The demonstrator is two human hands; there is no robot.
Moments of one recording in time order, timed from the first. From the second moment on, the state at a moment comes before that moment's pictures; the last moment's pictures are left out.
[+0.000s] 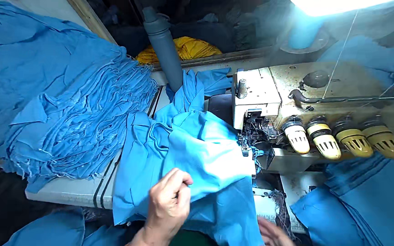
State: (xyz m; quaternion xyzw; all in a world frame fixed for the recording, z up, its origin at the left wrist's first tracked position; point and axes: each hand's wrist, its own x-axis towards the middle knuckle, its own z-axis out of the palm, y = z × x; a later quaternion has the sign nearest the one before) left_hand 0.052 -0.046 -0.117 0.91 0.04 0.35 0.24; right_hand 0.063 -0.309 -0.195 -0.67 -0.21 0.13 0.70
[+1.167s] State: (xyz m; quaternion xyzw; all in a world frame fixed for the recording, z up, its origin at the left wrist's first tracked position) left_hand 0.069 -0.087 -0.030 0.96 -0.24 0.05 0.16; right_hand 0.112 -0.283 -0.158 -0.57 -0.17 0.14 0.79
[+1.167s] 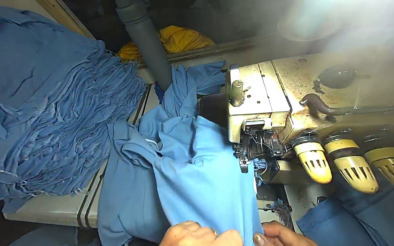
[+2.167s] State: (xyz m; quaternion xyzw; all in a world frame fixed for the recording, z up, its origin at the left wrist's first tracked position) left_hand 0.095 -0.094 -0.074 0.96 -0.09 0.21 0.14; right_hand 0.130 -0.267 -0.137 -0.58 -0.18 0.11 0.79
